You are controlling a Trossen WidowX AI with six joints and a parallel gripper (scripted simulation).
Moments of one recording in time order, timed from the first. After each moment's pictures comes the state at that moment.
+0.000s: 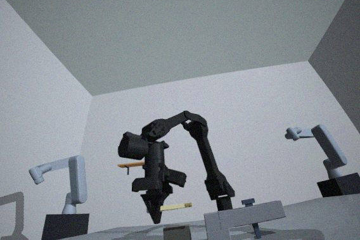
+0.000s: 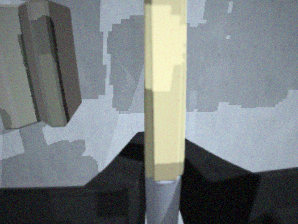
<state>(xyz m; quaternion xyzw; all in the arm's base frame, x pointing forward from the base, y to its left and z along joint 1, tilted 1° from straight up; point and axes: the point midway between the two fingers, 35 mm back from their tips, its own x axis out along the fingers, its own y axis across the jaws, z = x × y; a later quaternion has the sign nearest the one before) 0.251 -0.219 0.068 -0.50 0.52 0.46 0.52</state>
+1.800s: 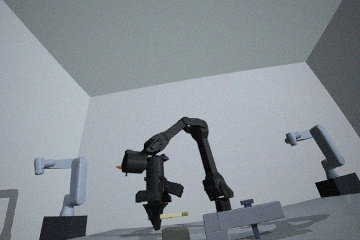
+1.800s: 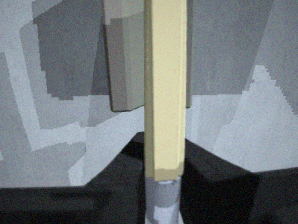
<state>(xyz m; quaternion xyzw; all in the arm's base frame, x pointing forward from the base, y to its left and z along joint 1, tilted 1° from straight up) 0.180 -0.229 0.047 -0.50 0.52 0.46 0.52</state>
